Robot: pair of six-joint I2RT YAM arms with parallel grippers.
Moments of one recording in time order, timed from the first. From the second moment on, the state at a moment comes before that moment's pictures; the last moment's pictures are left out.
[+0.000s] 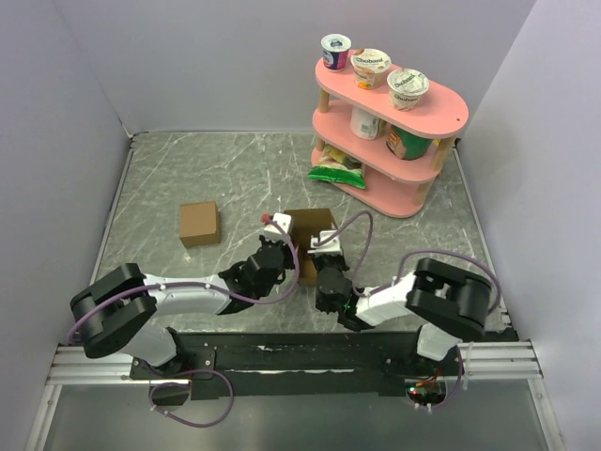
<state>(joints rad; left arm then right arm) -1.03 1.44 0.61 0.57 -0.61 -0.34 1.14 1.59 0.47 1.09 1.22 -0.16</state>
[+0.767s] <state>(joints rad) -1.01 1.56 0.61 0.70 -0.59 -0.44 1.14 1.62 0.48 0.94 1.26 0.03</state>
